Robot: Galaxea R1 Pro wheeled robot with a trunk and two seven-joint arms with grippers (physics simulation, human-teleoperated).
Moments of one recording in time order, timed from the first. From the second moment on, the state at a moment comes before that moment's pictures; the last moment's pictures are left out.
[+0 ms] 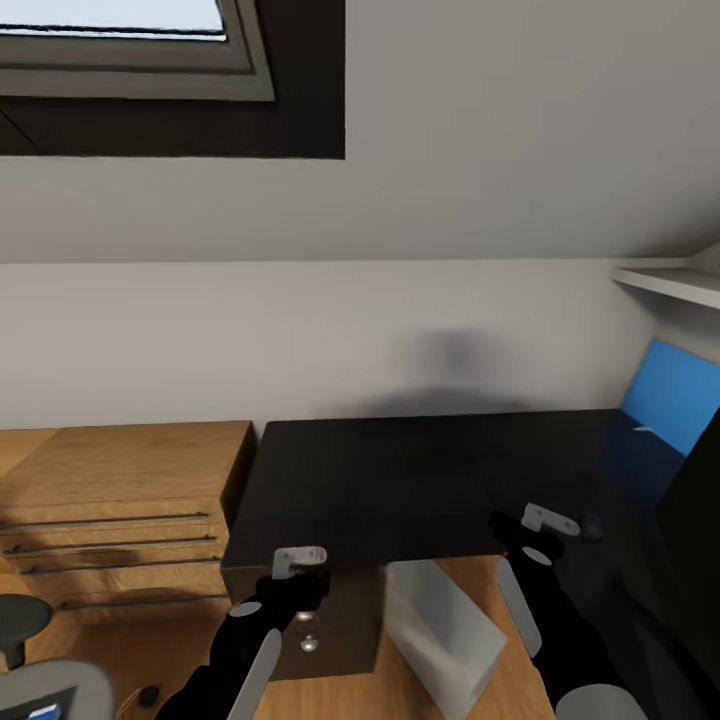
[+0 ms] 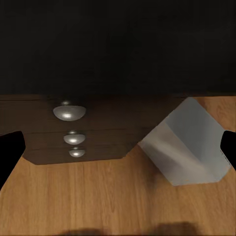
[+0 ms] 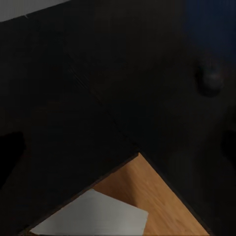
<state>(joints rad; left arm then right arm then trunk) -0.22 -0.11 -0.27 -1.33 0.27 0.58 0.28 -0.46 0.03 -0.07 -1.03 -0.21 0.23 -0.49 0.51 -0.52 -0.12</state>
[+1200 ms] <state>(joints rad) -0.22 -0.11 -0.27 -1.34 0.27 0.59 0.27 -0.46 0.03 0.00 -0.97 -0.21 0.18 -0.49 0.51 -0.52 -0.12</state>
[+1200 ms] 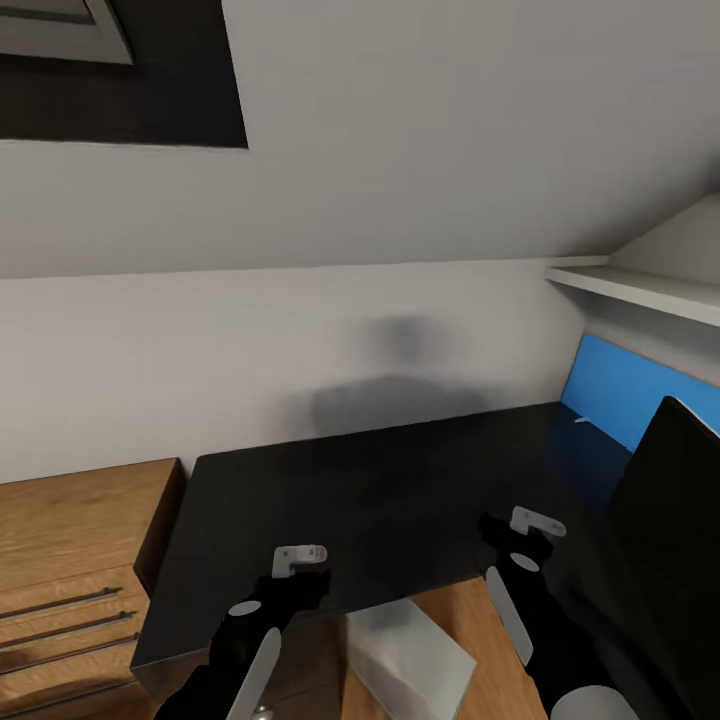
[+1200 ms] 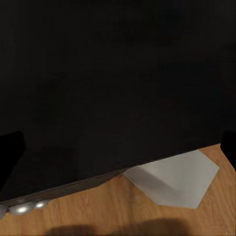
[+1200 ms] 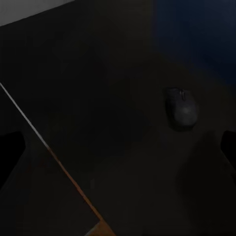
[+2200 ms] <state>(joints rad) -0.22 -0.11 -0.28 -1.34 0.27 0.59 0.27 -0.58 -0.14 -0.01 -0.48 -0.22 -0.08 -0.26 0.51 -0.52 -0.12</state>
